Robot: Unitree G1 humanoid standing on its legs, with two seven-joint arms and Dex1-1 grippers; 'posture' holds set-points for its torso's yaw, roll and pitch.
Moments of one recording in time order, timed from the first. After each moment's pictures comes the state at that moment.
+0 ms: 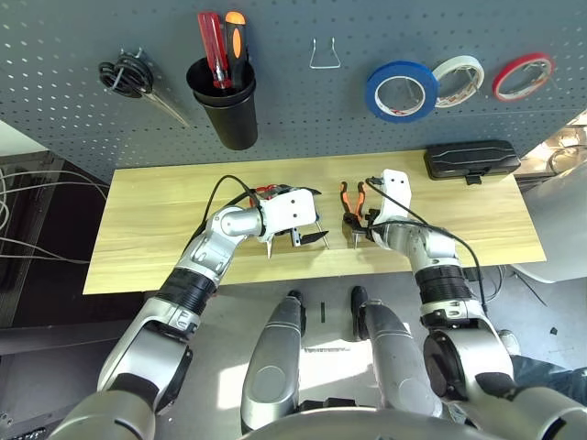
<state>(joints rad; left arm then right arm) -0.52 0.46 -0.32 0.39 0.17 -0.22 -0.83 -0.61 0.05 -0.13 0.52 0.18 0.73 0.06</state>
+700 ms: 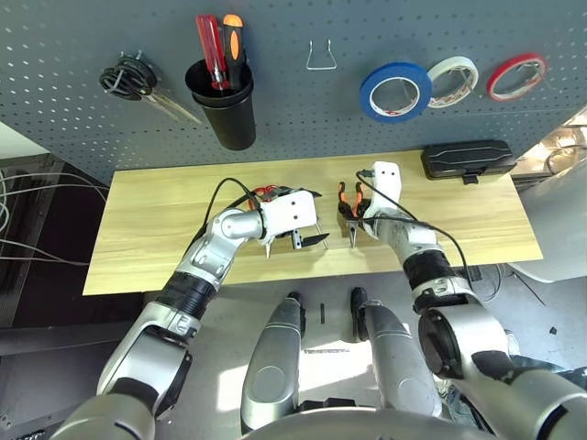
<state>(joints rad) -0.50 0.45 -0.32 0.35 0.16 -0.17 -0.84 -0.78 0.04 -0.12 0.81 0.16 0.56 0.07</state>
